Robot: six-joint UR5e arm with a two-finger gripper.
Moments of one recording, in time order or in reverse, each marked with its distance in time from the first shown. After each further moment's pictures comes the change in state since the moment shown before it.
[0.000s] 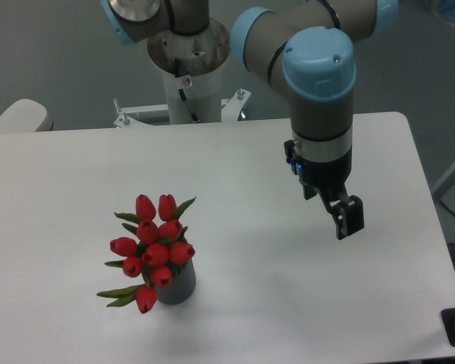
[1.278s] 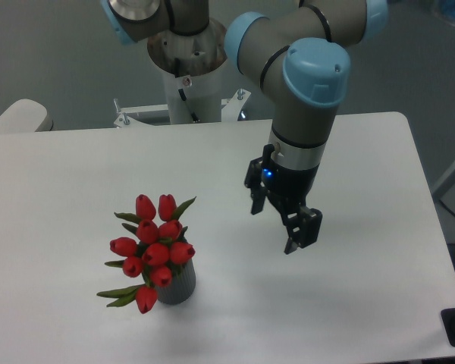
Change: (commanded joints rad) arm 0.021 0.049 -0.178 0.005 -0.498 -0.247
